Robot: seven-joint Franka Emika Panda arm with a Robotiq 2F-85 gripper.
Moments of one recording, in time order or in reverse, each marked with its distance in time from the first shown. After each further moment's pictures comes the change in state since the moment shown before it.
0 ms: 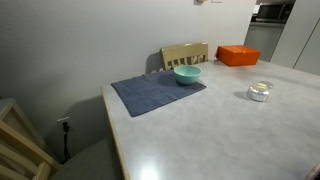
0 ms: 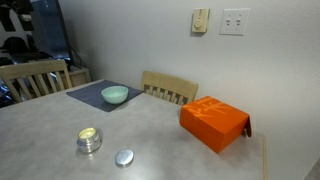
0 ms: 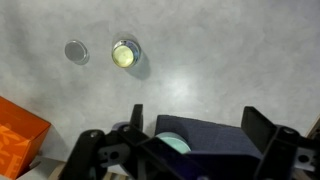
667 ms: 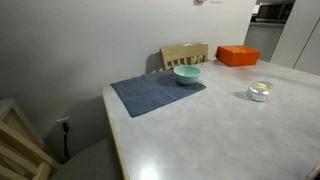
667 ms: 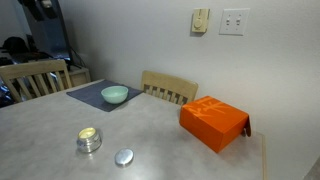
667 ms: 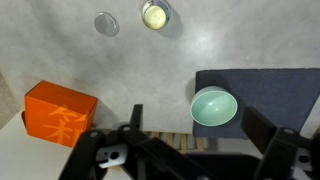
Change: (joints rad) arm -0.048 -0.063 -0.089 -0.048 -0.076 0.189 0.108
